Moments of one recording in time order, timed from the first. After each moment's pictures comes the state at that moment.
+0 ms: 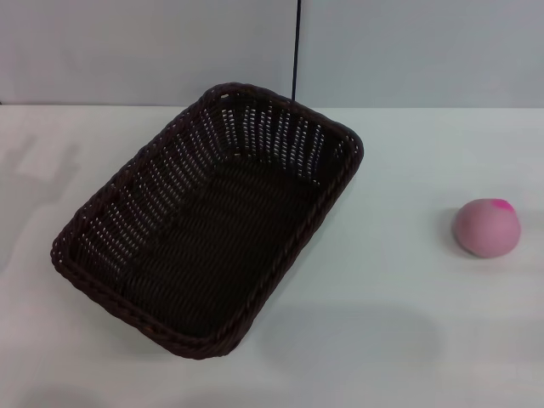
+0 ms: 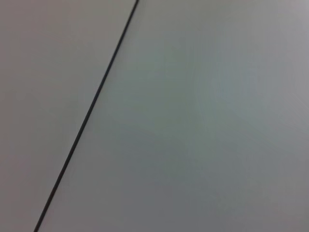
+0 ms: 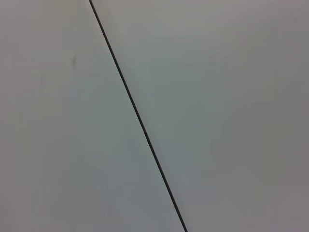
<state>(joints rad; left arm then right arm) -0.28 -2.05 0.45 0.21 1.14 1.66 -0.89 0.28 2.08 0.40 -0.13 -1.66 -1.57 0.73</state>
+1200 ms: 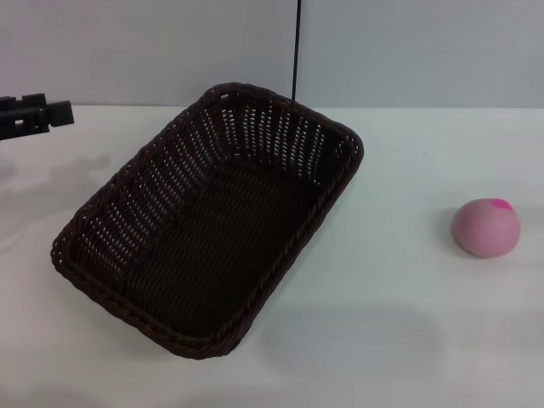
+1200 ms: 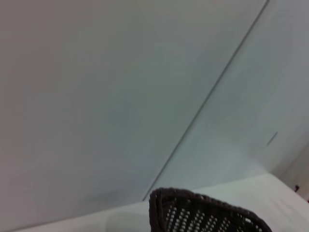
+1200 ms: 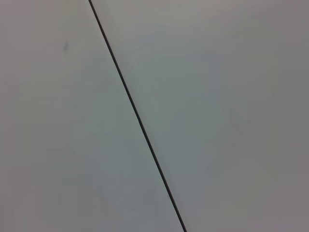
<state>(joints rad) -0.40 -1.96 0.50 1.04 2.01 1.77 -1.98 0.30 2.08 0.40 -0.13 -1.66 -1.52 0.72</state>
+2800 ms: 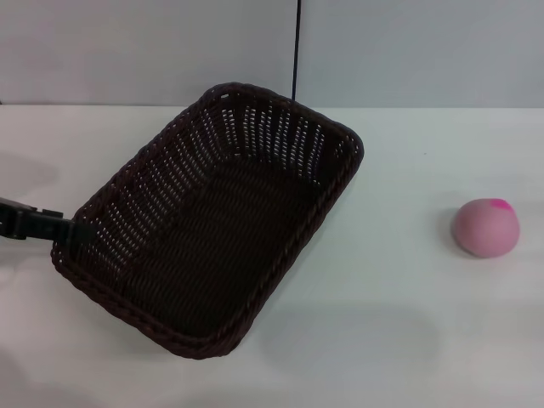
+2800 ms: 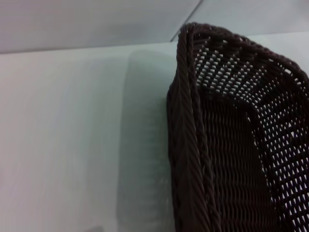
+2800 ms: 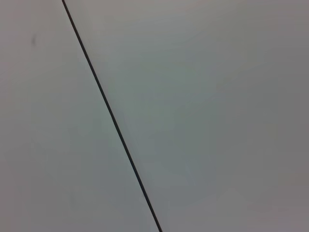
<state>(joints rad) -0.47 -2.01 0.61 1.19 2.44 1.88 -2.19 0.32 2.07 0.40 -0.12 -1.60 -1.46 0.72</state>
